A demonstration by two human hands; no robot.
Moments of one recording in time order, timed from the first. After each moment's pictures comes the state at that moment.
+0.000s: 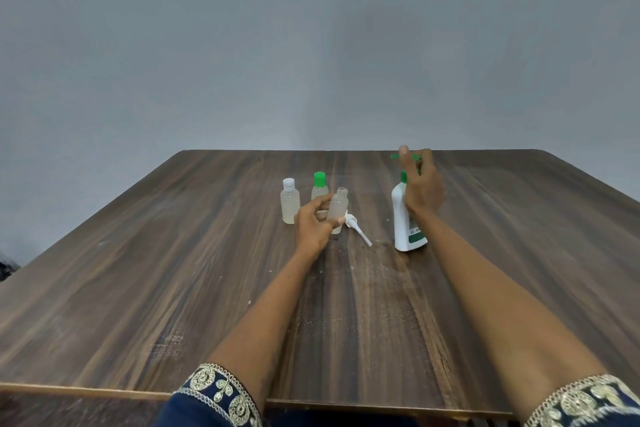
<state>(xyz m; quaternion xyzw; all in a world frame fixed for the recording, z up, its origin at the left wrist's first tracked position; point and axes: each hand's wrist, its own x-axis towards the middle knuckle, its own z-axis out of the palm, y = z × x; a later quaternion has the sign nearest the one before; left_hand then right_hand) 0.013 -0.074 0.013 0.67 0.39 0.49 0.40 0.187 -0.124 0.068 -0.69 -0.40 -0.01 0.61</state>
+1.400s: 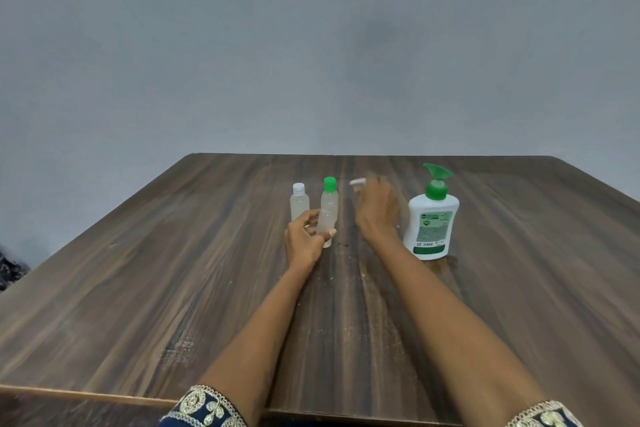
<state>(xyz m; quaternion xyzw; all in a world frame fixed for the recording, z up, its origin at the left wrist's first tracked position) -0.014 -0.062 -0.006 0.61 0.44 0.51 0.42 0.111 -0.085 0.054 -0.79 -0.48 -0.11 0.36</state>
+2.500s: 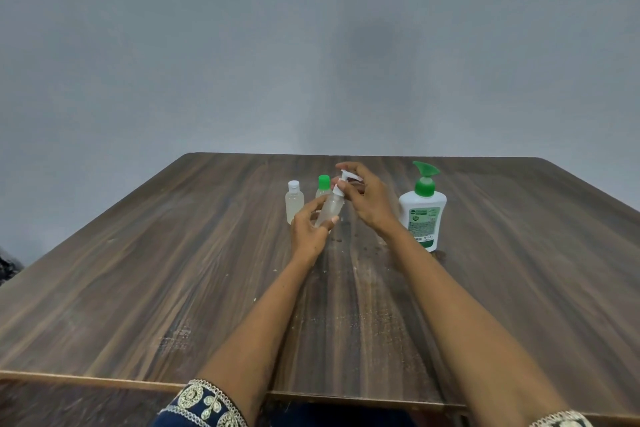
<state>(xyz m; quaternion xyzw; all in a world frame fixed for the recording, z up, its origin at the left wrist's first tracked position) -0.004 -0.088 0.016 0.65 0.38 0.53 0.39 0.119 -0.114 0.063 -0.52 -0.60 0.17 0.58</state>
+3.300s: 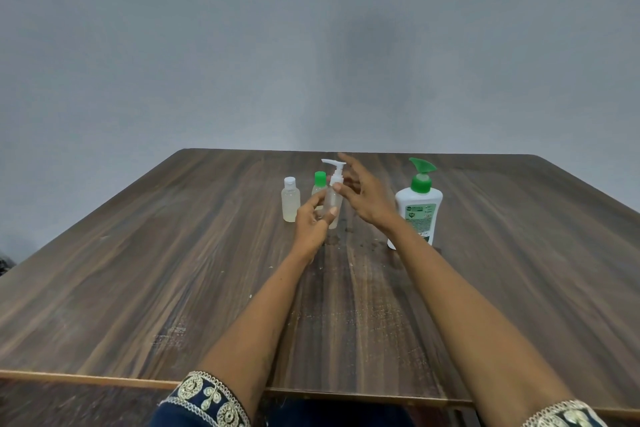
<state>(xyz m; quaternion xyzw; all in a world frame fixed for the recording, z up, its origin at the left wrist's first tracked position) 0.003 -0.086 0.017 0.66 0.32 0.50 0.46 0.125 -0.122 0.071 -0.57 -0.63 0.16 0.50</state>
